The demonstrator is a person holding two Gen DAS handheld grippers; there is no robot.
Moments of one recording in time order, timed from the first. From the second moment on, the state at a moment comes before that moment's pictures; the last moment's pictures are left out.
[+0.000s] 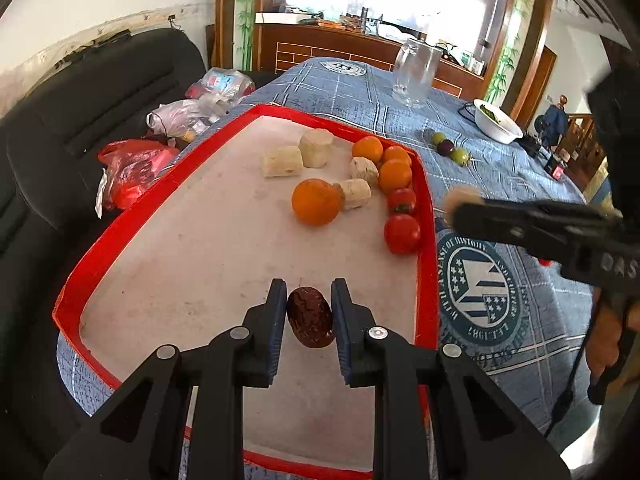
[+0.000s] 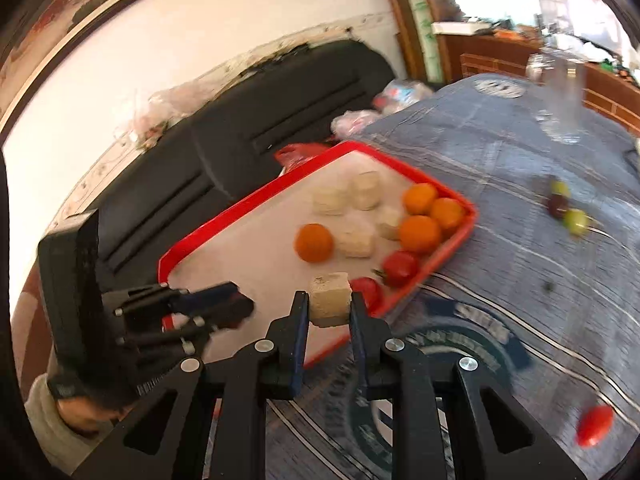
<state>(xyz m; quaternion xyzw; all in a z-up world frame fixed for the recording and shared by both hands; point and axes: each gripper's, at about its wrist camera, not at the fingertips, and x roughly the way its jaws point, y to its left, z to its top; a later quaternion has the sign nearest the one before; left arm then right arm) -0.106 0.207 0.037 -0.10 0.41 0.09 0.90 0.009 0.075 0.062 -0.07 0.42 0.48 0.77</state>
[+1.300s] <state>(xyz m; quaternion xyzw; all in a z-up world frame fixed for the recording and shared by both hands) -0.092 0.202 0.023 -0.15 0.41 0.04 0.90 0.022 0.127 0.039 -0.13 0.43 0.47 0.76</state>
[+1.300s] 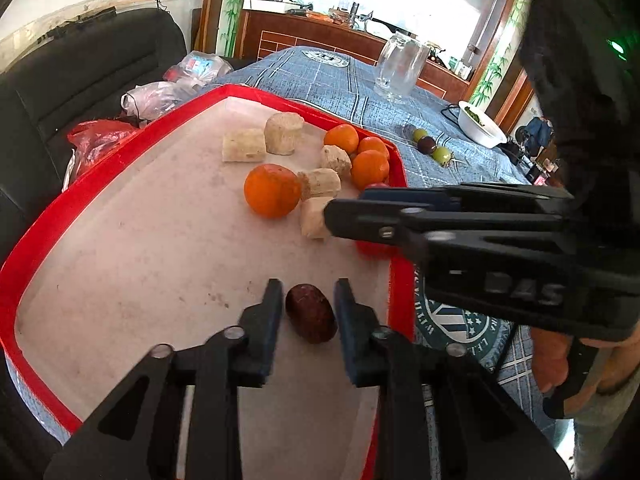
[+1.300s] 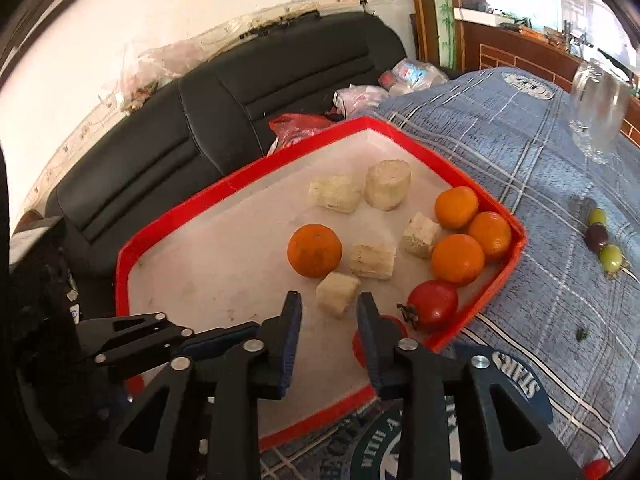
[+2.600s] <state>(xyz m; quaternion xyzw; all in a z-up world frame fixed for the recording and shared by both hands) -0.142 0.193 0.060 -0.06 0.37 0.18 0.91 -0.058 0.004 0.088 -0.06 0.38 0.42 0.82</state>
